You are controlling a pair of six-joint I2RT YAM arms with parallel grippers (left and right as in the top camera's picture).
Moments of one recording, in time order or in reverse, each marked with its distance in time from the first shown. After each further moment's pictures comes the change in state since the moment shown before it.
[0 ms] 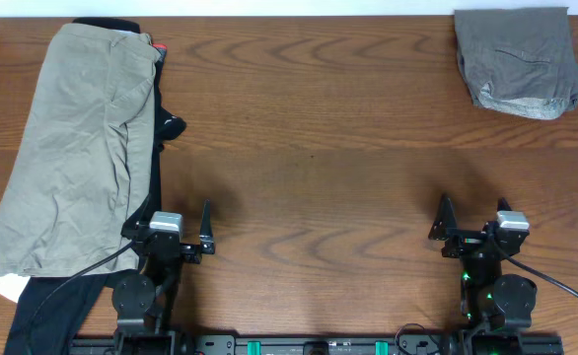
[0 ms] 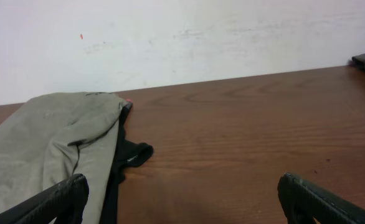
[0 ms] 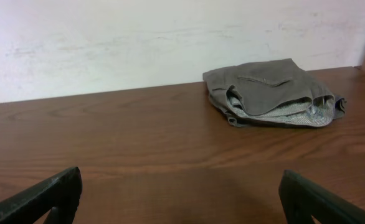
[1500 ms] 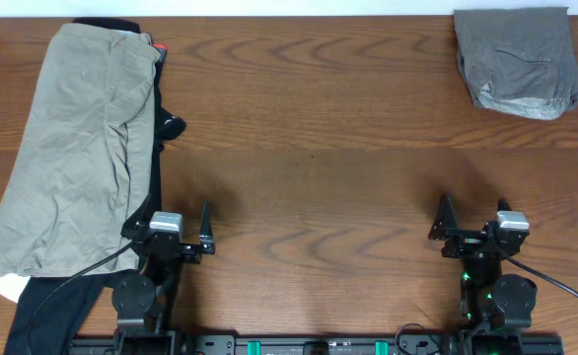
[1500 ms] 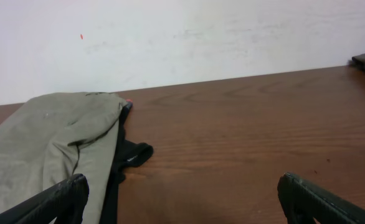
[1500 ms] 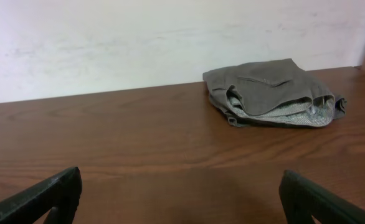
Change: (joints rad) left arm 0.000 0.000 0.000 0.000 0.000 0.000; right arm 0.000 0.000 0.000 0.000 0.000 0.000
